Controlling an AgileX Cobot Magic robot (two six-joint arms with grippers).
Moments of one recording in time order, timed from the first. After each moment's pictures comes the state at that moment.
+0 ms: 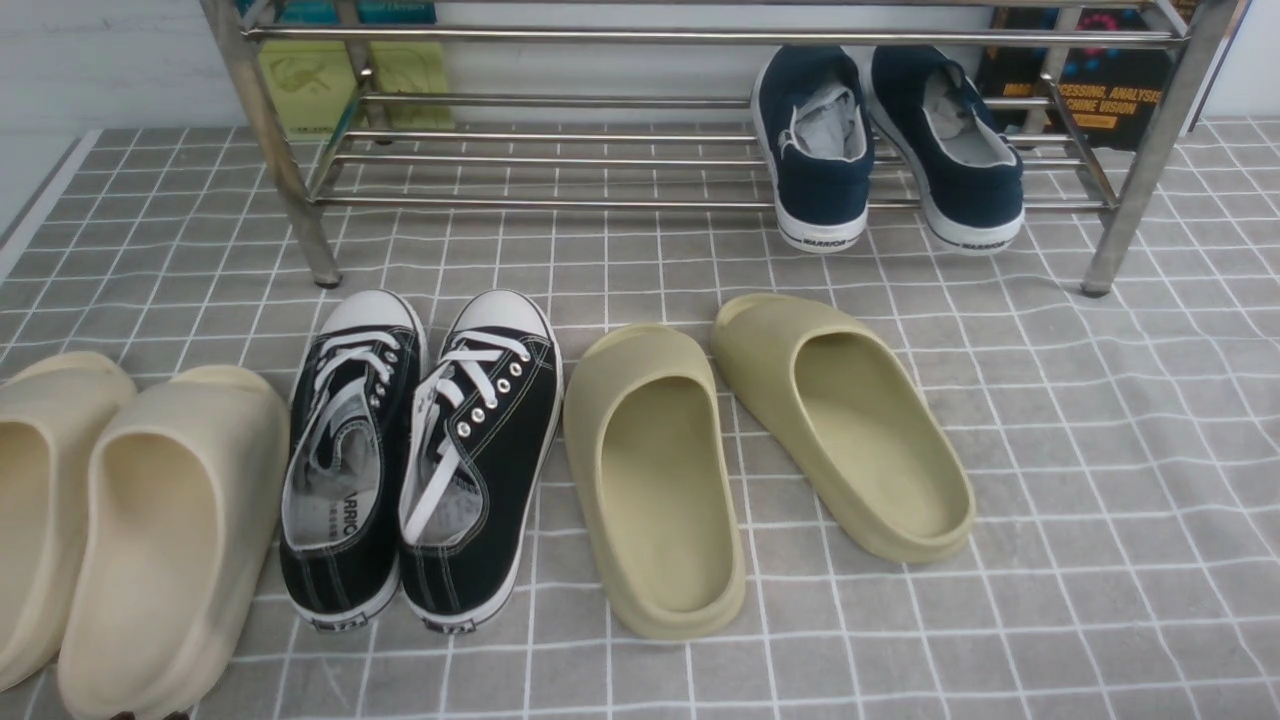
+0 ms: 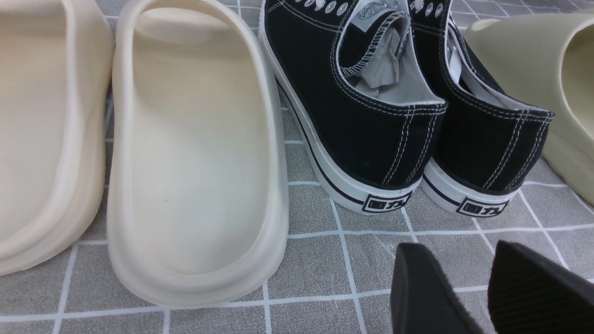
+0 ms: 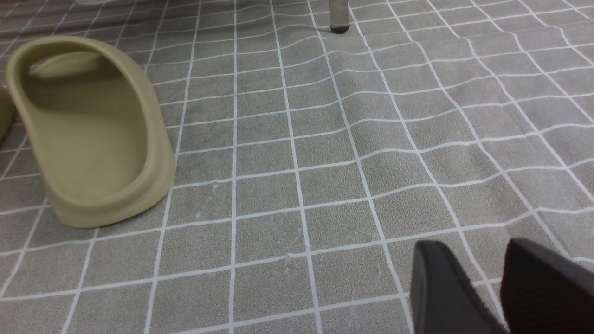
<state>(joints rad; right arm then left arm) -0.09 -0.01 0.02 0.10 0.39 0.04 -0.17 -0.01 0.03 -0.07 0.40 -0.13</state>
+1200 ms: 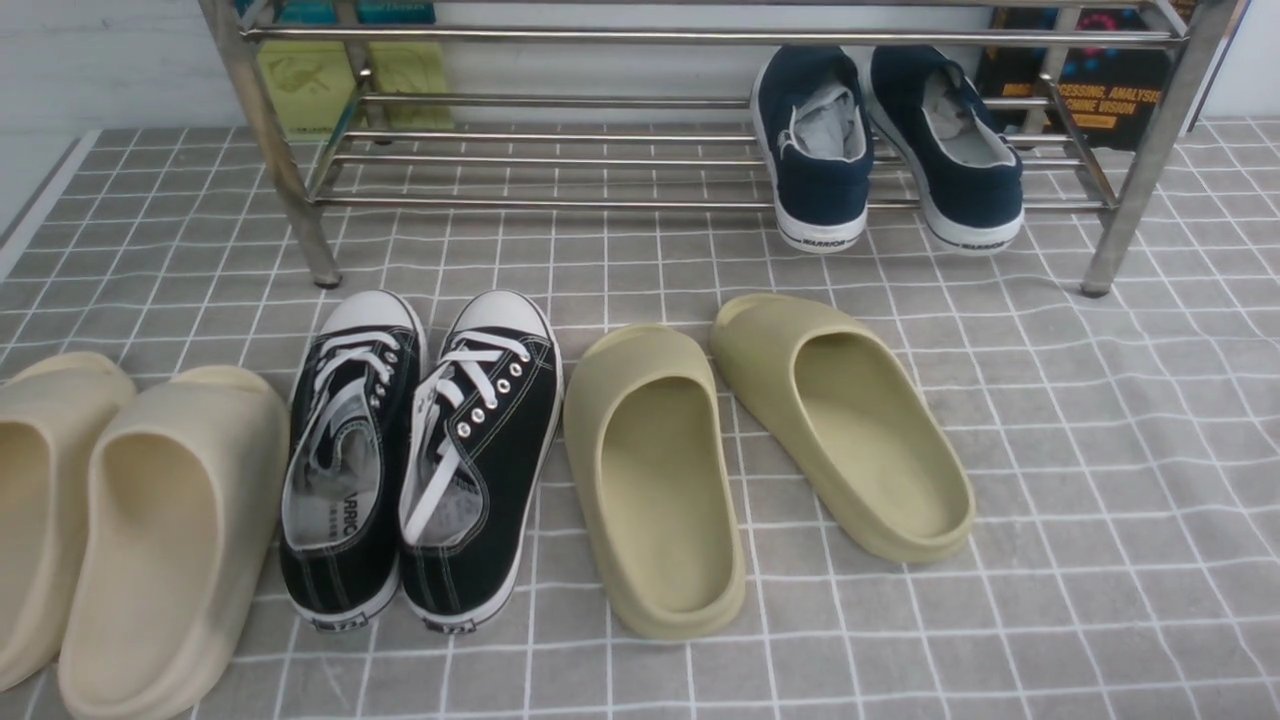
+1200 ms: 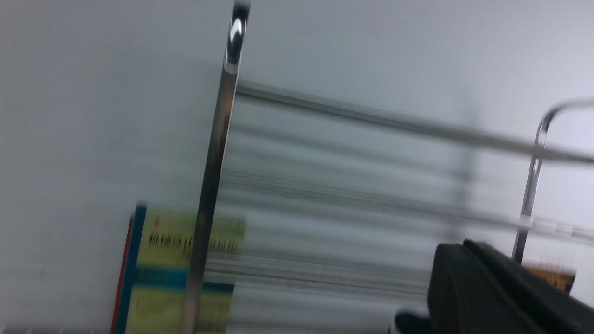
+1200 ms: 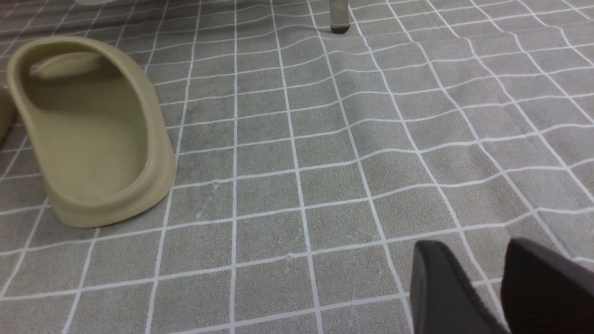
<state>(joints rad) -0.09 -0.01 0.02 0.10 0.39 0.04 -0.17 0.14 -0.49 -0.11 0.13 -0.11</state>
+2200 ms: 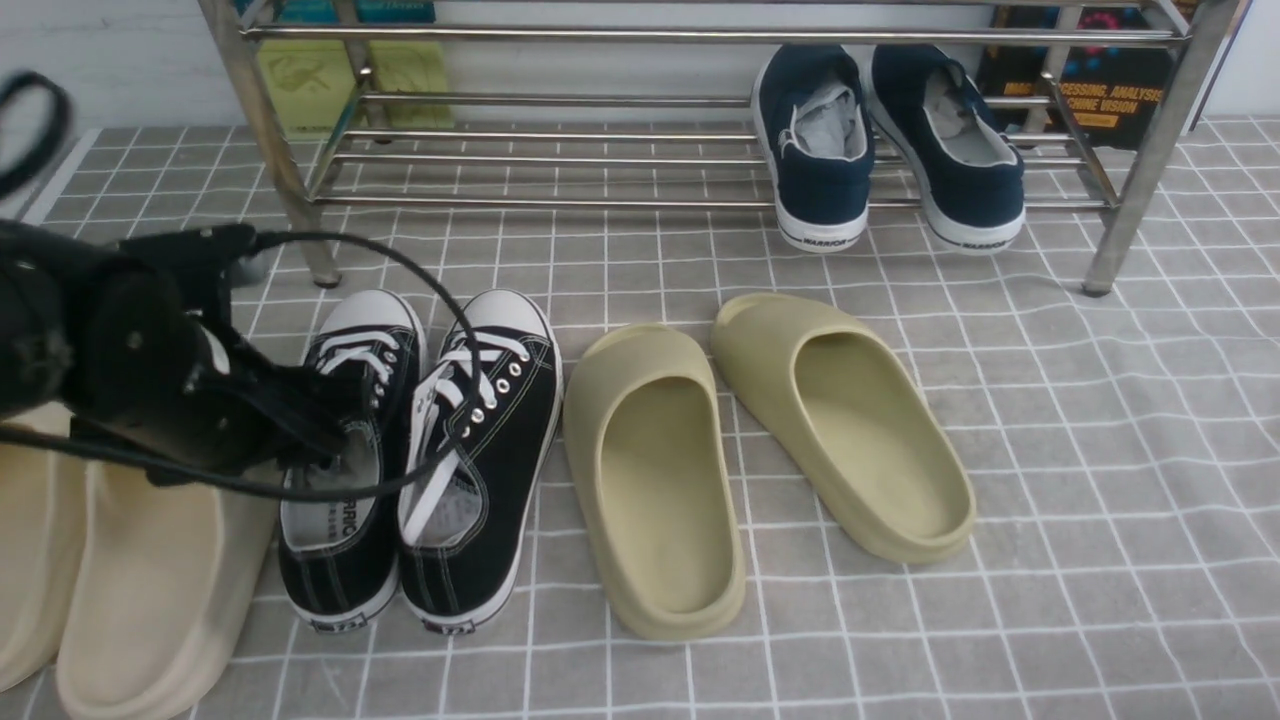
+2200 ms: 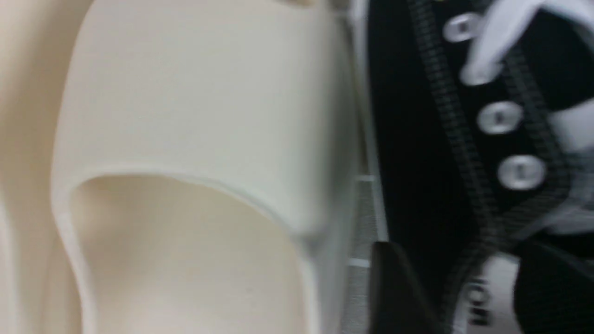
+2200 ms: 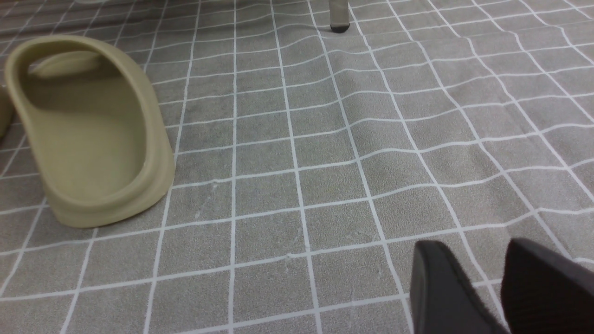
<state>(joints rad) -0.09 -0.01 0.02 0.10 0.39 0.04 -0.17 1.53 -0.89 0.23 0.52 -0.54</state>
